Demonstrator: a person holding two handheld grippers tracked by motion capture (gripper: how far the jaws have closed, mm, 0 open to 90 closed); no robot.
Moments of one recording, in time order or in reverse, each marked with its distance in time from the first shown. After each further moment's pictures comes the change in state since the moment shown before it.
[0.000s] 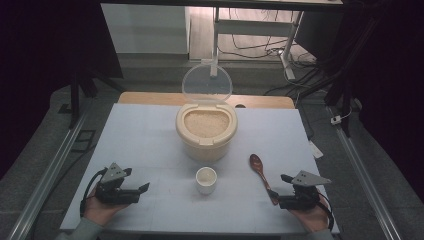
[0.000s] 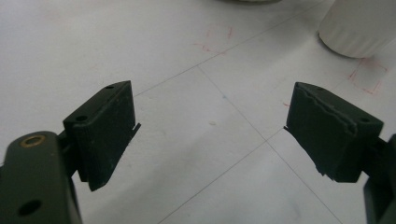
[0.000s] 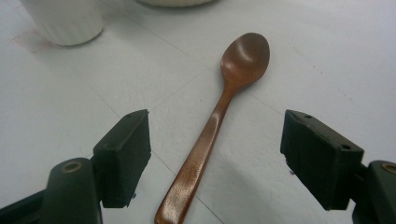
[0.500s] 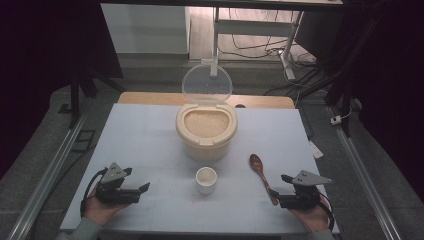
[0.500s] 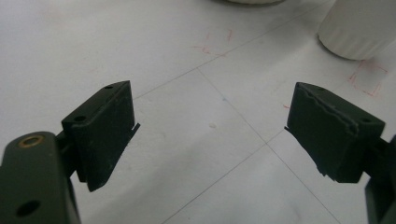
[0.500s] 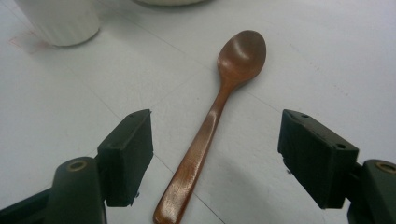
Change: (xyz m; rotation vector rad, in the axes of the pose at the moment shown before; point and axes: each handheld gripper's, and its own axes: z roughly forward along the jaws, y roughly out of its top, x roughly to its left) left arm 0.000 0.000 0.000 -0.009 0.003 0.004; right arm -0.001 0.001 -0.002 0.010 -0.006 0.015
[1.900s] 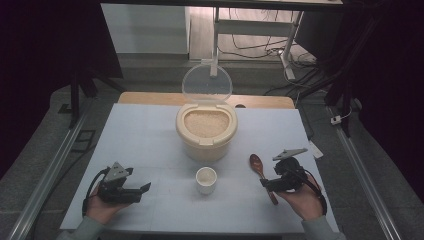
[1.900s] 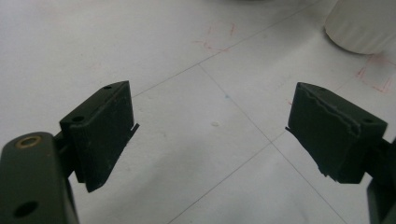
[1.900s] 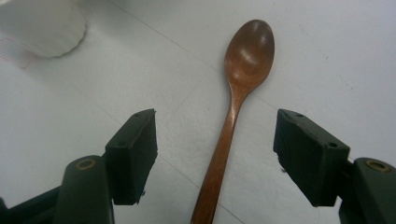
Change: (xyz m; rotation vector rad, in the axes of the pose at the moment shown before) left arm 0.000 0.000 0.006 0.022 0.004 0.008; right arm 0.017 0.083 0.017 0.368 -0.063 0.088
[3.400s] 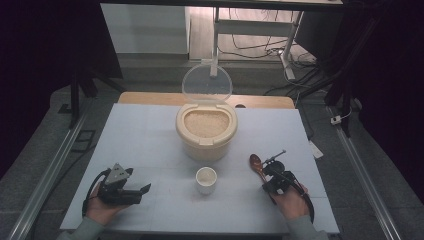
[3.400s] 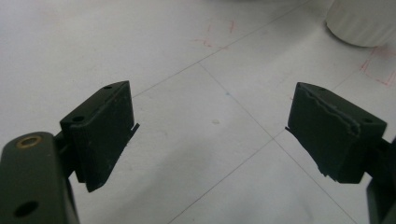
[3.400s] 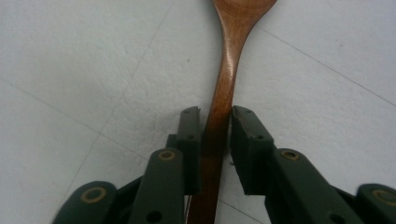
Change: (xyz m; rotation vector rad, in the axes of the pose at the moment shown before) left arm -0.002 -0.002 0.000 0.000 0.014 0.032; right arm 0.004 -0.004 0.055 0.278 -0.115 0.094
